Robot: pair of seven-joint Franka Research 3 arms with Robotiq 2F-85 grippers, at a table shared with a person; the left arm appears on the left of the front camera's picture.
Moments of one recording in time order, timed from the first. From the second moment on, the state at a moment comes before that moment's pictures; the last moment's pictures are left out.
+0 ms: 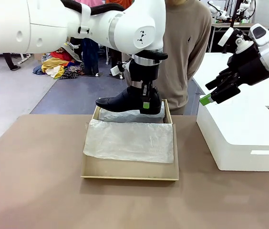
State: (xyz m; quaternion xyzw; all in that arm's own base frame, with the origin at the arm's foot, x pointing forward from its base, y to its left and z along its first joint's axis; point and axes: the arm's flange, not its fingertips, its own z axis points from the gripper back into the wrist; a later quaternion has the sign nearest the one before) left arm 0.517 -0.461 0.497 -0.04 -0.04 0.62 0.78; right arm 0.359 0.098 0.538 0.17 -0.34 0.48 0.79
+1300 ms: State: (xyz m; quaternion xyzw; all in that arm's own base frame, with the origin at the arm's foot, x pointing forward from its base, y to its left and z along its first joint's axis) left arm 0.535 -0.481 0.446 -0.03 -0.02 0.66 0.75; right arm 0.359 0.098 0.538 0.17 -0.34 0.48 0.79
